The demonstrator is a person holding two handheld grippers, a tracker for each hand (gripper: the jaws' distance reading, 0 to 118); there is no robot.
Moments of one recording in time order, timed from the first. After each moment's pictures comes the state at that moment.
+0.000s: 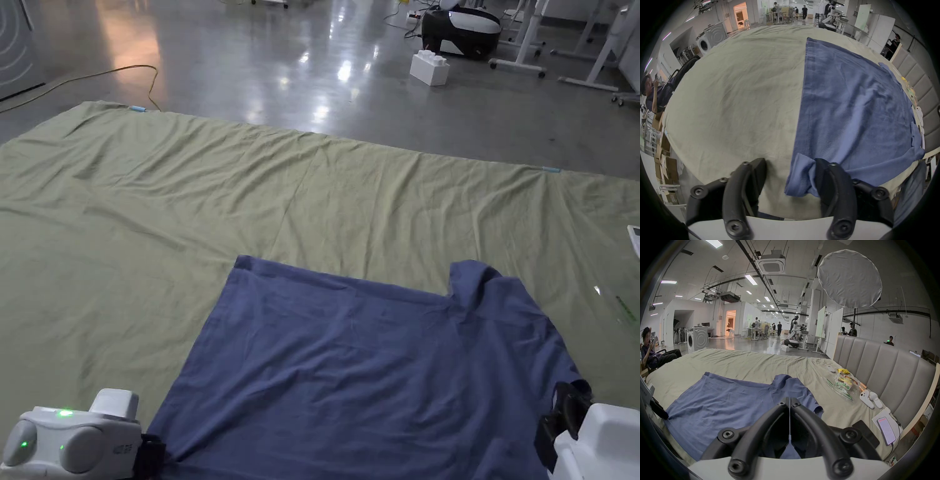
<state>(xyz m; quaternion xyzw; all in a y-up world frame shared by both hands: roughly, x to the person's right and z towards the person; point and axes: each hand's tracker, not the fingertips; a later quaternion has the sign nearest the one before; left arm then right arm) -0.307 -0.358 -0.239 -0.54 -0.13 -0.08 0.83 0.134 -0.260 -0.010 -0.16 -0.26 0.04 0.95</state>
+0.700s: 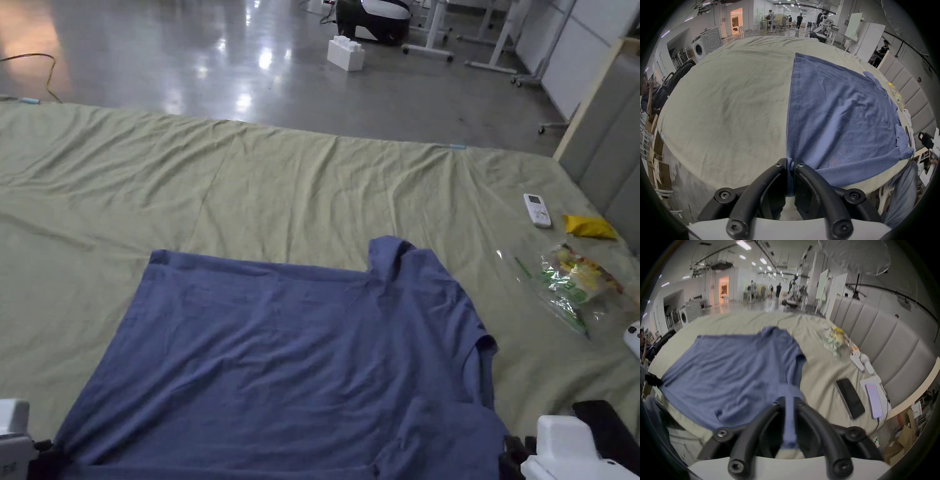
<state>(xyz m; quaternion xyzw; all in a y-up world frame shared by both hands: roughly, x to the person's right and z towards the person) -0.312 -0.323 -0.217 -0.50 -0.17 -0.05 0.85 0.187 -0.283 0.051 -0.42 -0.26 -0.01 0.87</state>
